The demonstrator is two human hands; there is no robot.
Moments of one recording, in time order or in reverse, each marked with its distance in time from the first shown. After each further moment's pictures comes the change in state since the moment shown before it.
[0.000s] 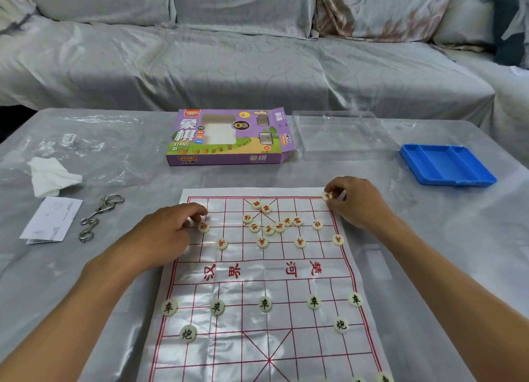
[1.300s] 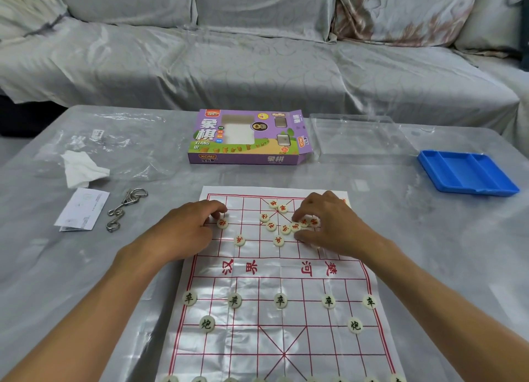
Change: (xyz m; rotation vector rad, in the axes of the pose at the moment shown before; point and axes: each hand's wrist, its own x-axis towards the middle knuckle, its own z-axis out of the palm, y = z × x) left_hand 0.002 -0.004 0.003 0.072 0.016 0.055; right_hand -0.036 -0.072 0.014 -0.055 -0.184 -0.328
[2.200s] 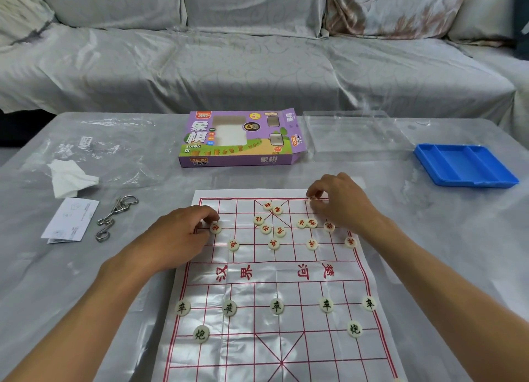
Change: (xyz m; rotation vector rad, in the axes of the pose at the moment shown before) left_hand -0.005 0.007 -0.003 0.017 0.018 -0.007; right_hand 0.027 0.035 -0.008 -0.058 0.166 0.155
